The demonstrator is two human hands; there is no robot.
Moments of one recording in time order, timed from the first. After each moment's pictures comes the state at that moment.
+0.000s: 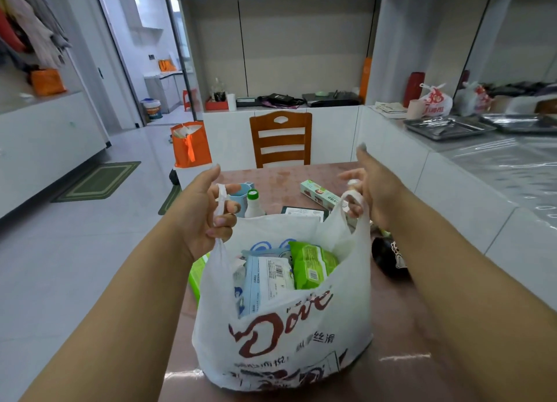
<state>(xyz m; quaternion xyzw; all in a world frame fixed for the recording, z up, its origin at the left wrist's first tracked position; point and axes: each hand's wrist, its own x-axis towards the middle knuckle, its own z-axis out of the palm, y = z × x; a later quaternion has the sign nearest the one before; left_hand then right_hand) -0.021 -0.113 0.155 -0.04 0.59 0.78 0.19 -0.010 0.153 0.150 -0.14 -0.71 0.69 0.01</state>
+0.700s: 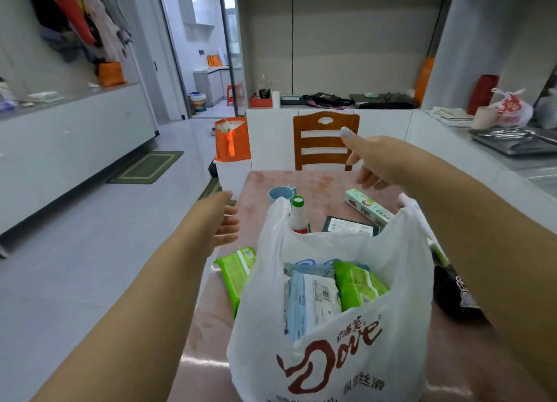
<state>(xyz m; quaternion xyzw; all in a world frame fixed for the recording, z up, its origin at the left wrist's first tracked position) -0.089 -0.173 0.123 -0.21 0.71 0.67 0.04 -0.094 0.076 0.209 -0.07 -0.94 0.34 -0.03</state>
